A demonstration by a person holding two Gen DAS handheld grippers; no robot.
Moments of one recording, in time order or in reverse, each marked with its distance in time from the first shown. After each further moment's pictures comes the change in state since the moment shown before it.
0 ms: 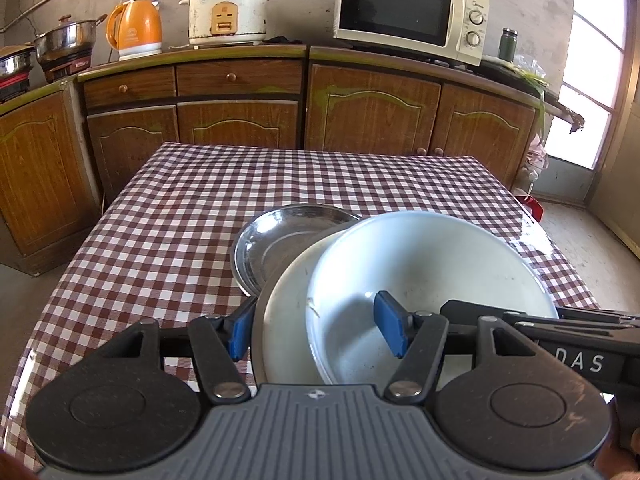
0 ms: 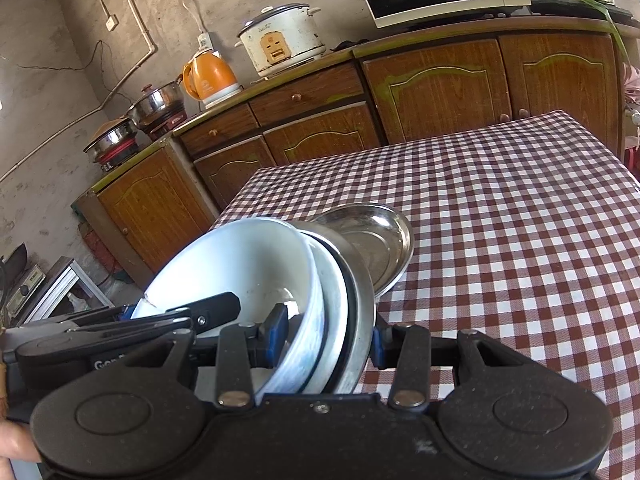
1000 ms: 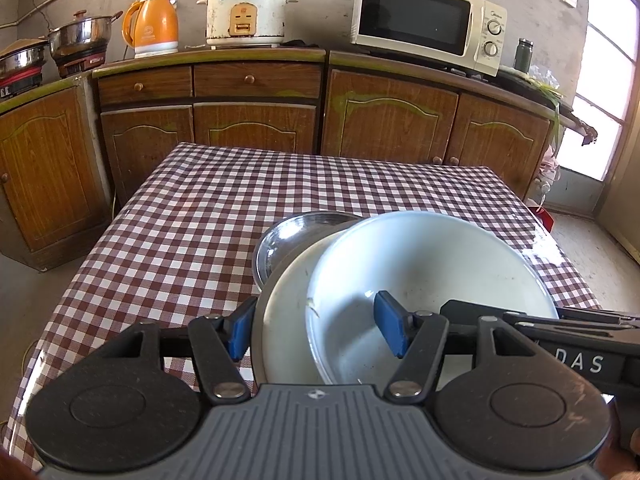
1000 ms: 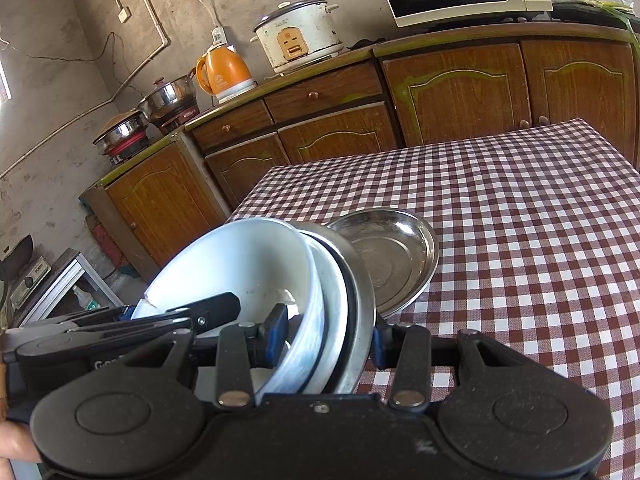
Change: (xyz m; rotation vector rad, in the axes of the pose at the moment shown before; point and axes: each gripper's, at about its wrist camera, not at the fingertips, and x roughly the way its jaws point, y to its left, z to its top) left arm 0.001 0.016 0.006 -0.028 -0.008 0.019; right arm 0.022 0.013 0.011 -0.035 0.006 0.026
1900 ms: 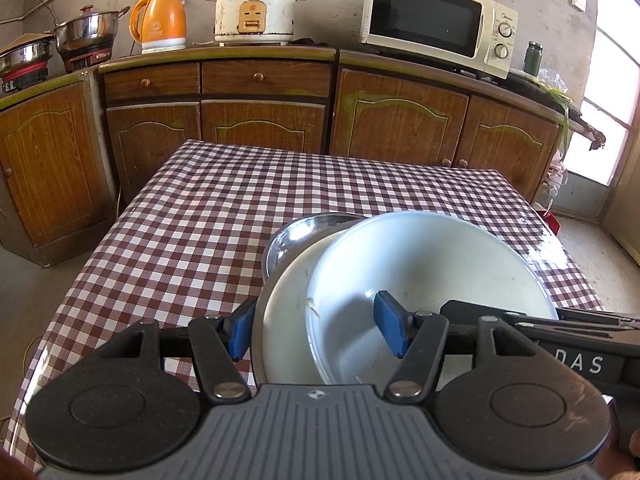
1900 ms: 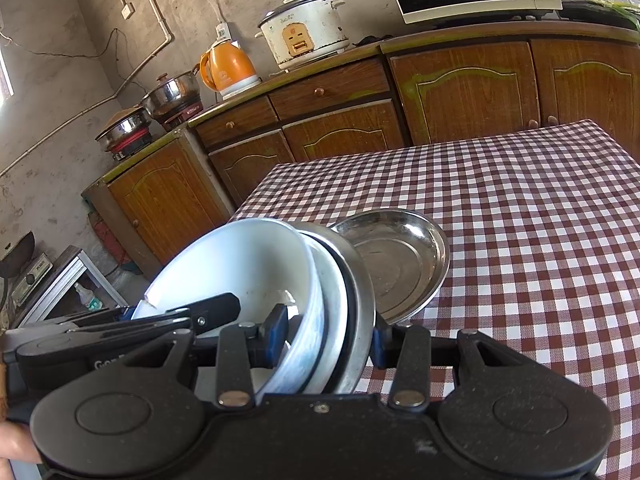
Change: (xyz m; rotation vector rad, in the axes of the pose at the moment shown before) left arm 0.005 0.009 0.004 -0.015 0.005 0.008; right arm 0.010 0.004 0.003 -0.008 0.008 0.010
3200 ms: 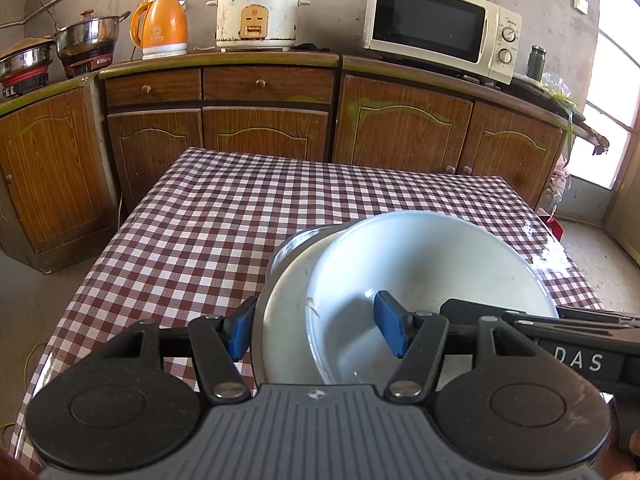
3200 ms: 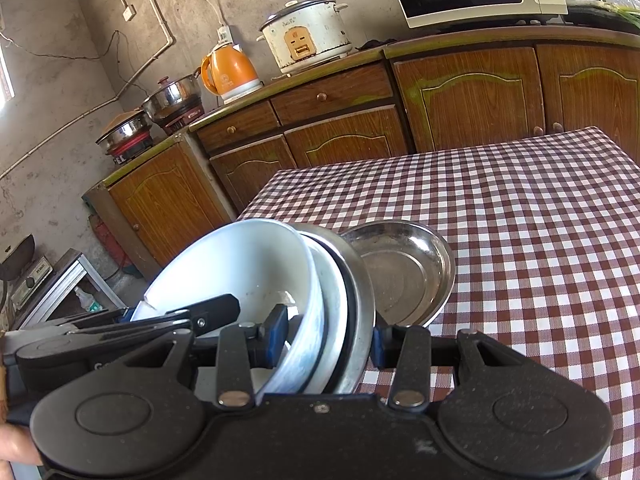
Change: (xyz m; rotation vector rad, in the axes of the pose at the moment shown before) left arm 0.005 0.006 0.010 0.005 -0.010 0.003; right arm 0.007 0.004 0.008 -0.001 -0.006 0.001
